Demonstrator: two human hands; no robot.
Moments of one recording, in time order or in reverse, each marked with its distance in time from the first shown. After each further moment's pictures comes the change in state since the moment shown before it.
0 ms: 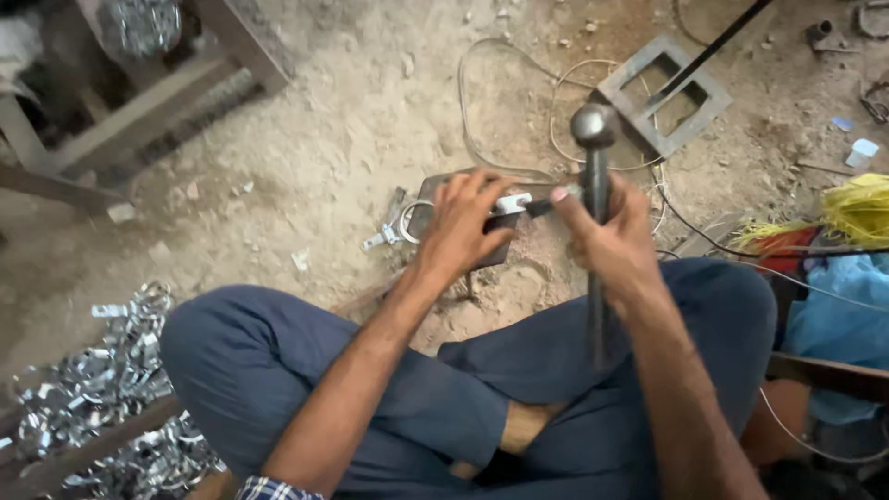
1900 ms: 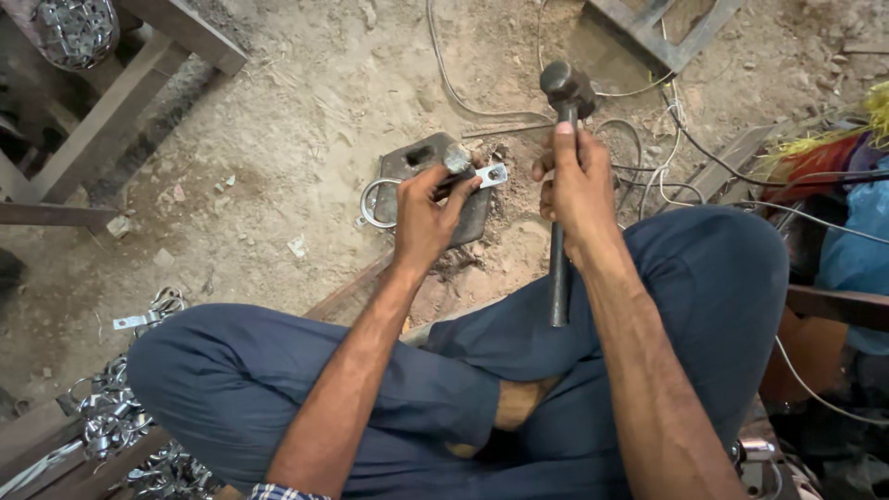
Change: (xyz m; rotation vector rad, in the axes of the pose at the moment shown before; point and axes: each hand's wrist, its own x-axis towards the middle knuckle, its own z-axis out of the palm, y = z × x) left_hand -0.015 -0.025 0.034 -0.330 0.148 -0.257; right_hand 0.041 0.072 0.004 0.212 0.197 0.258
